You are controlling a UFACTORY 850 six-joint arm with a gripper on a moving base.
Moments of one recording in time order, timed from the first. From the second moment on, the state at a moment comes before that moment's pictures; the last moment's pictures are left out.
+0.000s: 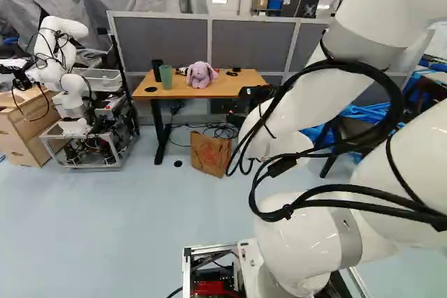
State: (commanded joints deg) arm 0.0 16.0 -5.0 0.0 50.0 0.0
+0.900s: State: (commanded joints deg) arm 0.0 16.0 -5.0 0.0 50.0 0.0
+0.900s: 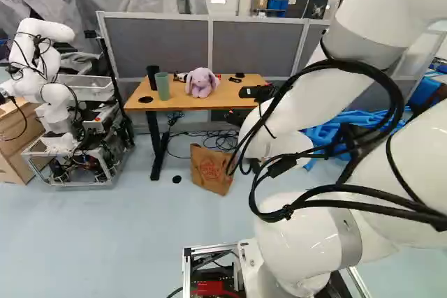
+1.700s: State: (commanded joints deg) arm 0.0 16.0 -5.0 0.0 50.0 0.0
